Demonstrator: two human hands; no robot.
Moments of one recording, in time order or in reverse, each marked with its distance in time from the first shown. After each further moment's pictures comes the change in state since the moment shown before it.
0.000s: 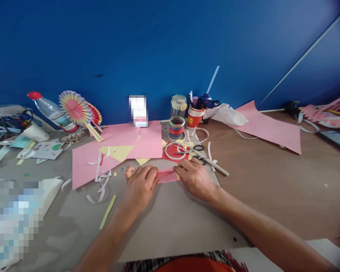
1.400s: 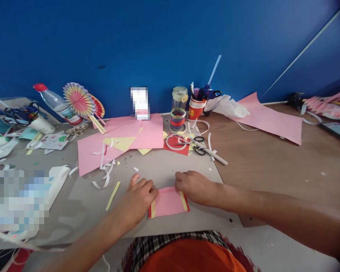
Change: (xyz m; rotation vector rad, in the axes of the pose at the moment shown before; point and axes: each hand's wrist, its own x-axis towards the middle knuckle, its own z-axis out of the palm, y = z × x) left_hand -0.052 0.004 -0.026 0.109 -0.398 0.316; right_hand -0.022 -0.028 -0.016 0.080 -0.647 -0.237
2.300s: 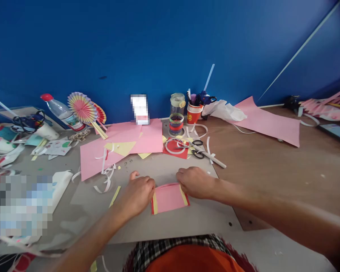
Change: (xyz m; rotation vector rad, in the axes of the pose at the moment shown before) left_hand 0.023 -0.014 -0.002 -0.229 -0.016 -0.169; right_hand 0.004 0.016 -0.008 0.028 0.080 0.203
